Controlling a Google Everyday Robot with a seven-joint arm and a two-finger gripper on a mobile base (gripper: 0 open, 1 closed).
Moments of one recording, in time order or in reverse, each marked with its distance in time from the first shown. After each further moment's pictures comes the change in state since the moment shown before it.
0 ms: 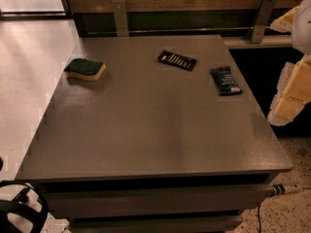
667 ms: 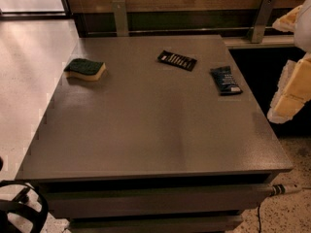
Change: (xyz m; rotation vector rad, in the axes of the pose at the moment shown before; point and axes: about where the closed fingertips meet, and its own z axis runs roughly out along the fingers) arm 0.004 -0.004 0.000 0.003 -0.024 0.030
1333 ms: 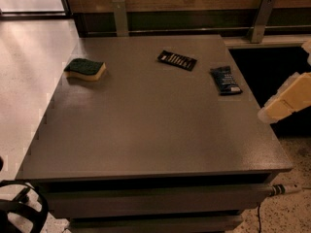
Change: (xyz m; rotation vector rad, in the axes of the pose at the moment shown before) arm 0.035 -0.009 0.030 0.087 -0.120 0.382
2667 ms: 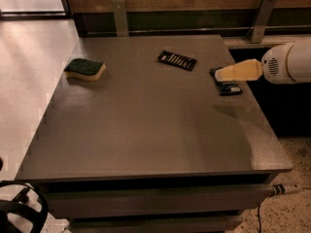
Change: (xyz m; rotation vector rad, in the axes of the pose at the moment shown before) arm -0.031 -0.088 0.124 0.130 -0.327 0.562
